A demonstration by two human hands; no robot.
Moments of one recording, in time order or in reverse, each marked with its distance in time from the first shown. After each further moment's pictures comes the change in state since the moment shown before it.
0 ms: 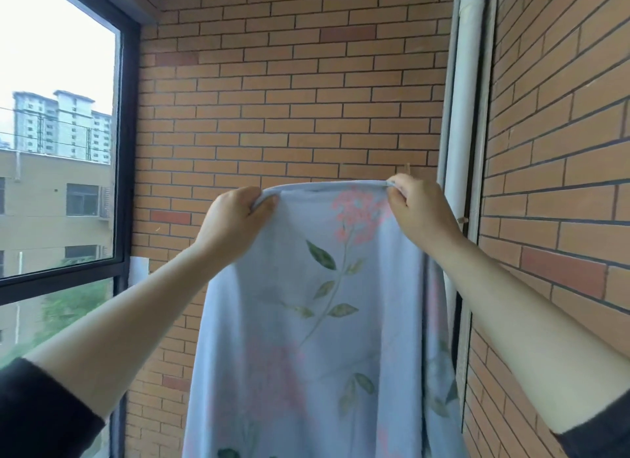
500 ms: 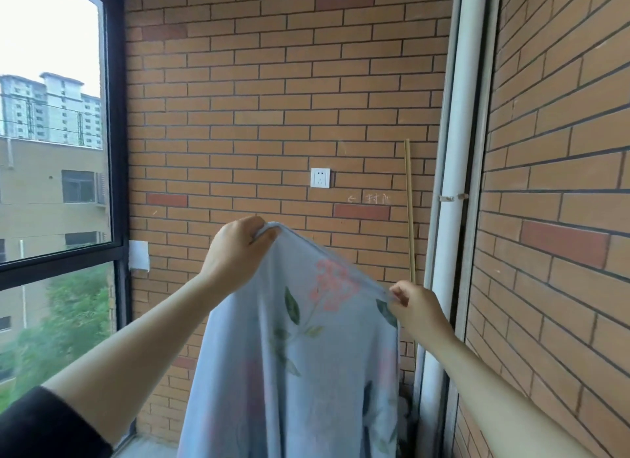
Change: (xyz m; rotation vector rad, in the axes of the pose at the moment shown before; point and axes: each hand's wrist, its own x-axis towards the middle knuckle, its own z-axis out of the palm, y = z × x) left_hand -0.058 -0.014 0.035 -0.015 -0.127 -0.118; right_hand -0.168 0.059 0.076 0.223 -0.382 0.527
